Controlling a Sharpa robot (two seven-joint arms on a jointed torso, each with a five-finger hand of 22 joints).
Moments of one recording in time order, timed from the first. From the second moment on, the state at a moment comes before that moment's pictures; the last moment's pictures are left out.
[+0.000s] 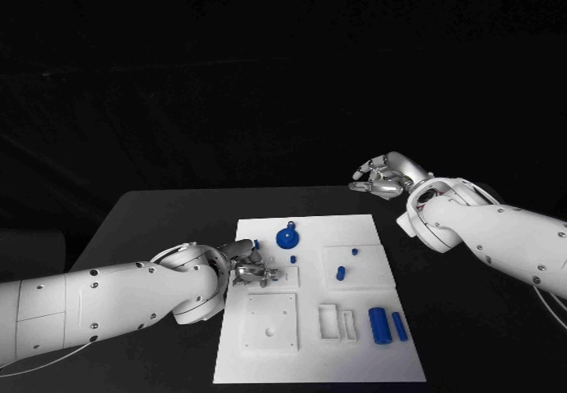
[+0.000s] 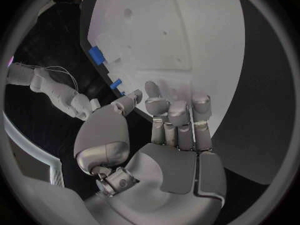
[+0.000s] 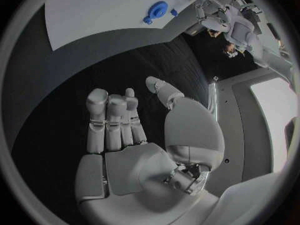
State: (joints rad) left arm 1.29 -0.81 -0.24 1.60 -1.05 -0.31 -0.42; left_hand 0.75 -0.26 0.71 0.06 0.05 1.25 -0.04 0.52 0.85 1.39 -0.15 1.14 0.62 1.23 -0.19 1.39 0.77 0.09 0.97 -0.14 1.18 1.26; right arm 1.32 -0.67 0.00 1.21 -1.09 -0.46 -0.06; right_hand 0.99 -0.22 0.54 -0.15 0.40 0.93 0.11 0.31 0.46 1.09 0.01 1.06 1.08 1.27 -0.10 1.15 0.95 0.18 1.21 -0.07 1.01 1.30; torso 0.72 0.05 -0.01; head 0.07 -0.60
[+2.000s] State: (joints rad) left arm 1.34 -0.74 -0.13 1.29 -0.93 -0.10 -0.44; left_hand 0.83 -0.25 0.67 0.08 0.05 1.06 0.04 0.34 0.77 1.32 -0.07 0.99 0.57 1.16 -0.17 1.27 0.68 0.09 0.91 -0.13 1.10 1.22; right arm 1.31 -0.67 0.00 1.20 -1.08 -0.46 -0.06; right_hand 0.99 -0.22 0.54 -0.15 0.40 0.93 0.11 0.31 0.46 1.09 0.01 1.06 1.07 1.27 -0.10 1.15 0.95 0.18 1.21 -0.07 1.01 1.30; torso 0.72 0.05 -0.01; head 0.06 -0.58
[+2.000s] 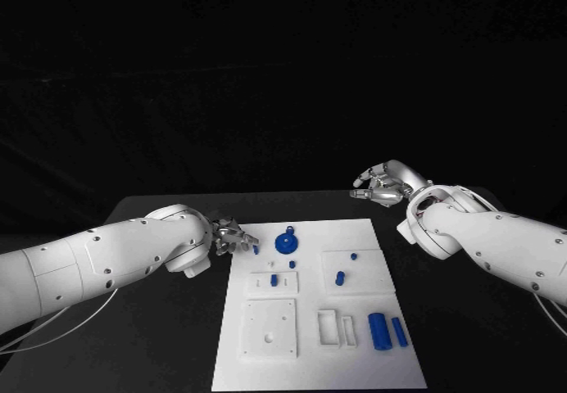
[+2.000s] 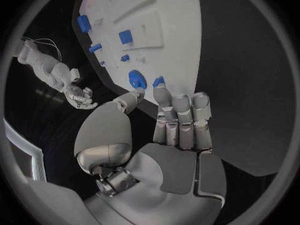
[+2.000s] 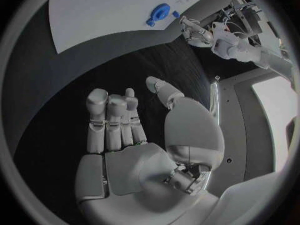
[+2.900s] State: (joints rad) left arm 1.34 -0.68 -0.13 1.21 -0.95 -0.08 -0.44; left_hand 0.83 -0.23 0.66 0.09 0.05 1.06 0.04 0.34 0.78 1.32 -0.07 0.98 0.57 1.16 -0.17 1.27 0.67 0.09 0.91 -0.13 1.10 1.23; right arm 1.31 -0.67 0.00 1.21 -1.08 -0.45 -0.05; right_hand 0.99 -0.22 0.54 -0.15 0.40 0.93 0.12 0.31 0.46 1.09 0.01 1.06 1.07 1.27 -0.10 1.15 0.96 0.18 1.21 -0.07 1.01 1.30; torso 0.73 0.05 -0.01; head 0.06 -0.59
